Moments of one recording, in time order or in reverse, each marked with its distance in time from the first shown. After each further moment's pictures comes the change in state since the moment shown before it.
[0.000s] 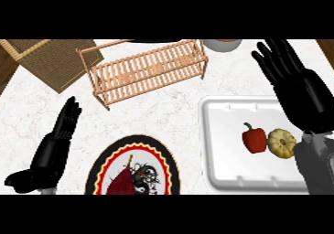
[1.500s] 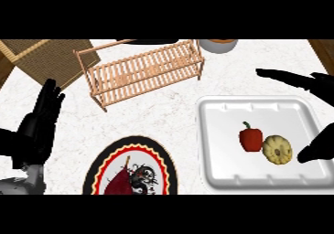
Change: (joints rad) left arm -0.112 -0.014 0.141 -0.004 0.013 0.054 0.270; right arm -0.072 -0.474 0.115 0.064 0.336 0.572 0.003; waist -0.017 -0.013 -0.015
